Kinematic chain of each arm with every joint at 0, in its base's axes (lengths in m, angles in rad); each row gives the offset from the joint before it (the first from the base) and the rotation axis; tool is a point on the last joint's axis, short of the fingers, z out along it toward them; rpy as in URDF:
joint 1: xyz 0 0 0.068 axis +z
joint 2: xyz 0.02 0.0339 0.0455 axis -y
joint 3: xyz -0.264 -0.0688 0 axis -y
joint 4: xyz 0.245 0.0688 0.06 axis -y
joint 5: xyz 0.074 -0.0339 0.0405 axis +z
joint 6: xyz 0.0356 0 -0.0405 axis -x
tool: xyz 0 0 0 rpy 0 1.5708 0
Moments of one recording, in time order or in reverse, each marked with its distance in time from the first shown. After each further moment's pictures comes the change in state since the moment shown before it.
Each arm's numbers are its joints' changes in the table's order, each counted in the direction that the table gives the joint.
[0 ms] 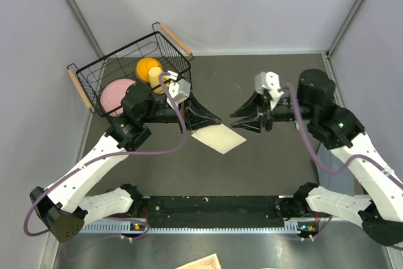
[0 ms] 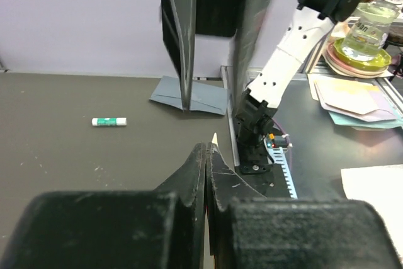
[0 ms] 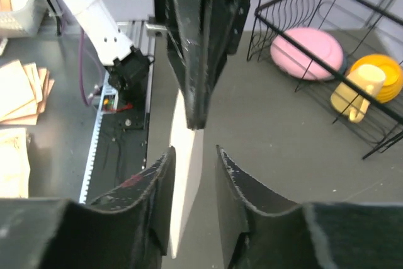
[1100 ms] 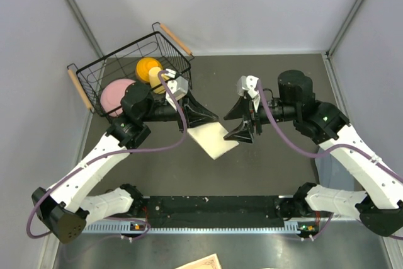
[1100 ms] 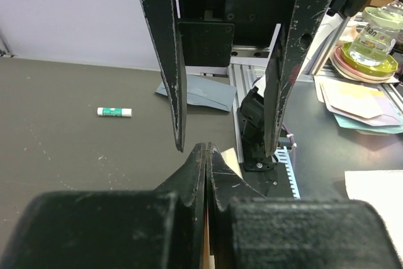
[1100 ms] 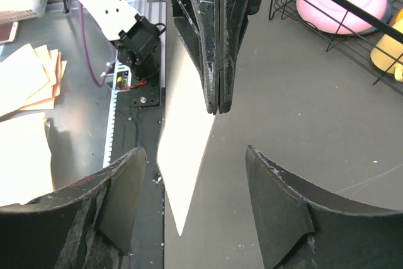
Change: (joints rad) left arm 0.049 -0.002 -0.031 0.044 -0.023 0.046; right arm 0.081 -0.100 0.001 -0.109 -0.086 0.006
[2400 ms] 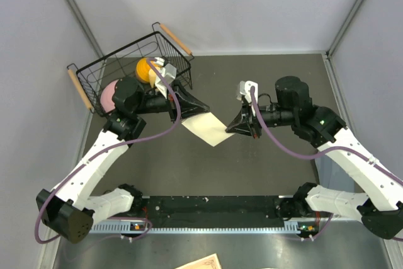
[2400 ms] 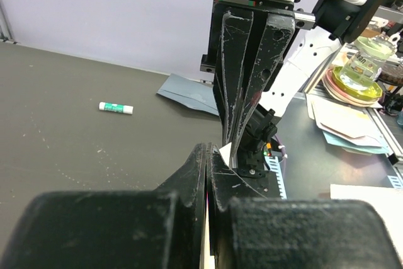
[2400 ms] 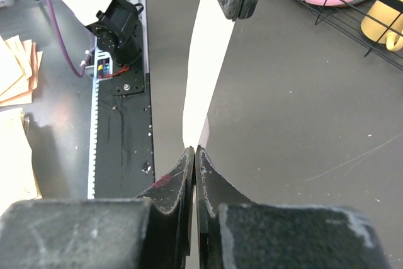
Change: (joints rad) left arm 0.158 -0.024 -0.011 0.119 -0.105 0.185; right arm 0.001 0.025 -0.082 0.006 -0.072 0.009
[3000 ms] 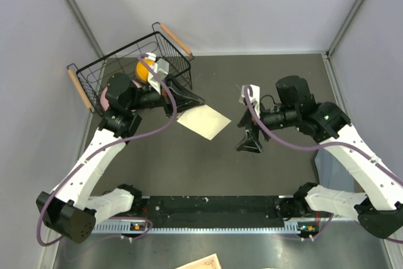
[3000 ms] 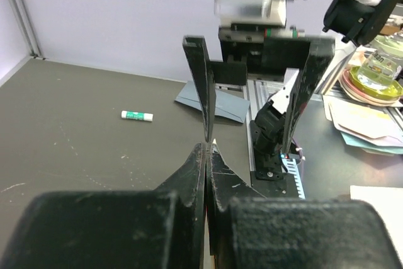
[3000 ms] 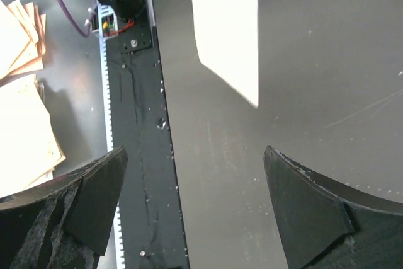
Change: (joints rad) left arm 0.063 -0.008 0.043 0.011 -0.027 -0.017; right arm -0.067 -0.006 0.033 -0.272 -0.002 0.075
